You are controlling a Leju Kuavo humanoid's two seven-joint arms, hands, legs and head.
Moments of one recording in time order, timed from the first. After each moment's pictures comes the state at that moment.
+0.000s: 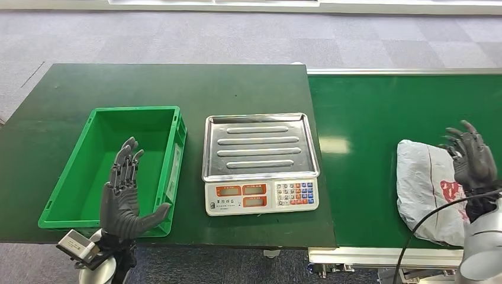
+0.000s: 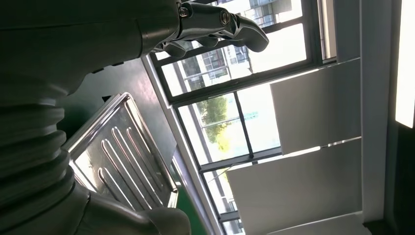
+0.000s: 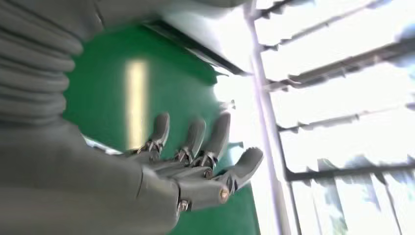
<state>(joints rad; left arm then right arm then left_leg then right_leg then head) -0.01 -0.17 -0.02 -1.54 -0.13 -0.17 -0.70 -0.67 -0.44 -0.81 -0.36 0.20 0.82 -0.40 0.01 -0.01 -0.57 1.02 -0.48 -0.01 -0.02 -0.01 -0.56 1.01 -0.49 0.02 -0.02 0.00</state>
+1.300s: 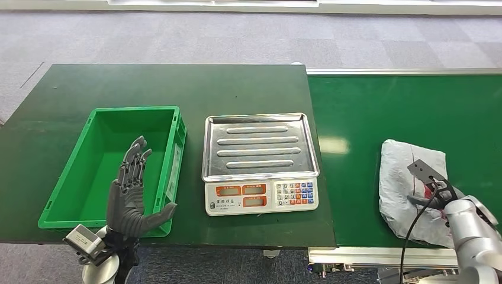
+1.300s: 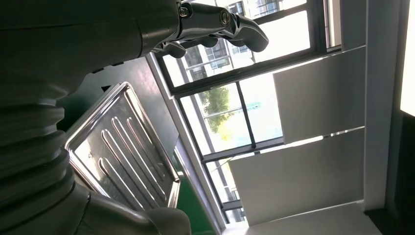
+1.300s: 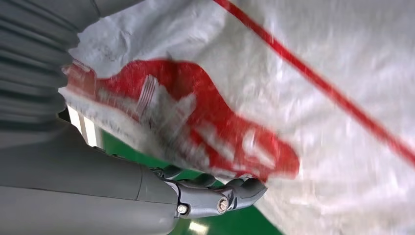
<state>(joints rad) -0.02 -0.18 -0.03 -1.52 -0.15 -0.20 -0.68 -0.58 -0.46 -0.24 -0.32 0.93 0.27 0.14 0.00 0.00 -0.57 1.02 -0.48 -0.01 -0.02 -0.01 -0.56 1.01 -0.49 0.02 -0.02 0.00</state>
